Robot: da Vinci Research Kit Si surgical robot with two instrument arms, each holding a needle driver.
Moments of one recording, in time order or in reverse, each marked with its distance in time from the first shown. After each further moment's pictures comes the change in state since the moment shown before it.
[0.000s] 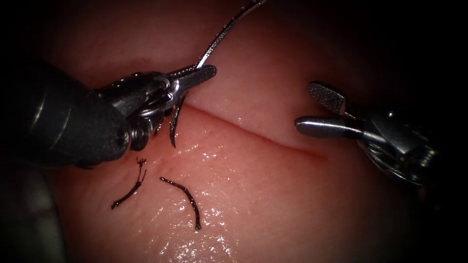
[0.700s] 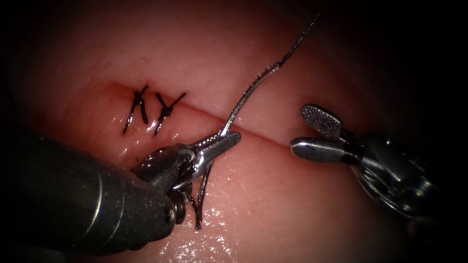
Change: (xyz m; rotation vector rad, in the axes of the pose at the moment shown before) right arm -0.002 -0.002 0.000 0.025 0.127 0.138; left arm -0.007 0.001 -0.001 -0.051 0.035 -0.104
